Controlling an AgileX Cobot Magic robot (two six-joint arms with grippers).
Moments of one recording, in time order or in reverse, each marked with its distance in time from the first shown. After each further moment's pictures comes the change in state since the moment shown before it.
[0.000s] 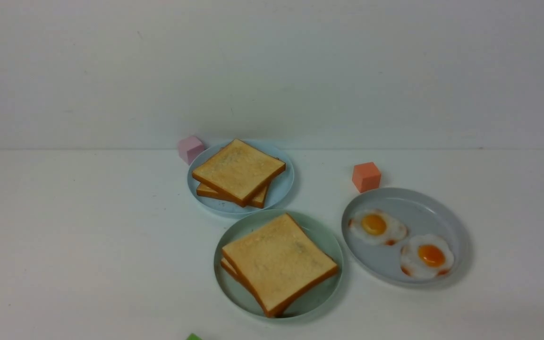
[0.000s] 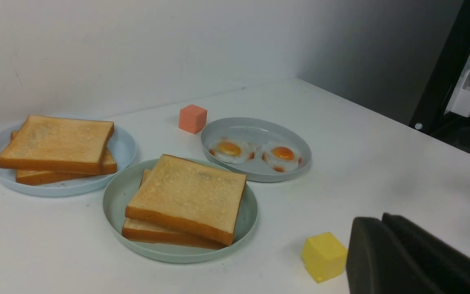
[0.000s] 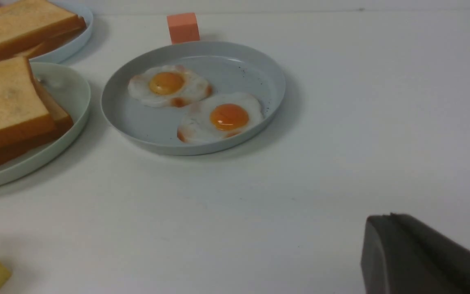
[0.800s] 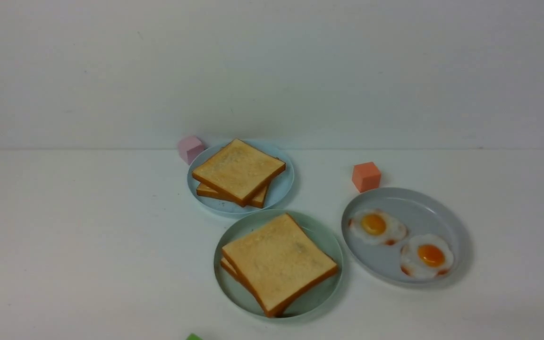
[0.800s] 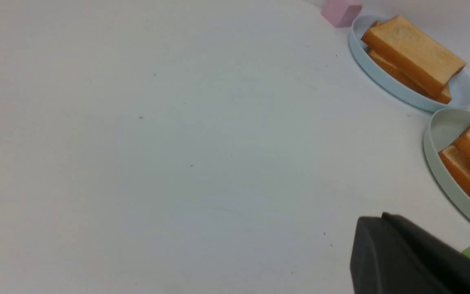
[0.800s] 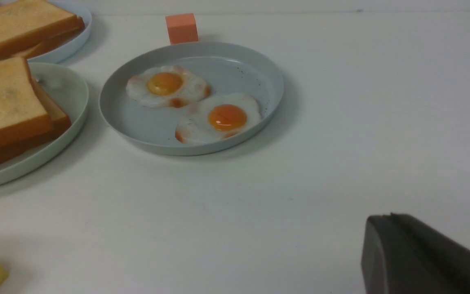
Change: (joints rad) right arm 0.000 0.000 0.000 -0.003 -0.001 0.000; left arm 0.743 -0.051 0.178 0.013 0.161 -0.254
